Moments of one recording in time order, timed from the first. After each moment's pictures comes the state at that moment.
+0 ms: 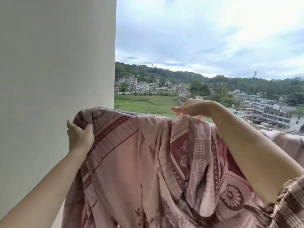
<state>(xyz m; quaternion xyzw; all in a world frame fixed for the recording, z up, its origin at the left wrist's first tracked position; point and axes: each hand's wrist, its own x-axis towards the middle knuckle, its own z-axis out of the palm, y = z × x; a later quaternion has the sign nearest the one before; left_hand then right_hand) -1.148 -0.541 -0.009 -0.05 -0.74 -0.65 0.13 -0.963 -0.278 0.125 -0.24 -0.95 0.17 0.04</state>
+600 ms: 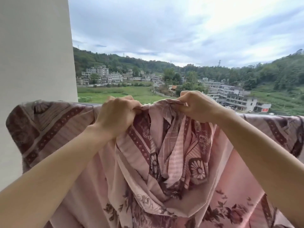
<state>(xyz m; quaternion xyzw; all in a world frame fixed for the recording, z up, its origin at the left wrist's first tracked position) -1.018 -0.423 0.046 -0.57 -0.67 -0.31 0.36 -0.842 -0.252 0.090 -0.15 -0.95 -0.06 0.26</state>
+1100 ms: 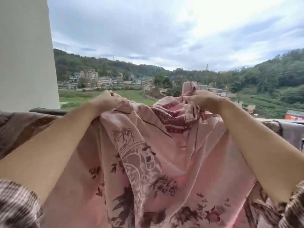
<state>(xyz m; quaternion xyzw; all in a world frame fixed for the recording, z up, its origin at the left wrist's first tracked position) -1.050 -0.341 0.097 -0.42 -0.78 -0.45 -0.08 -0.812 -0.140 0.113 -0.37 -0.84 0.29 0.27</state>
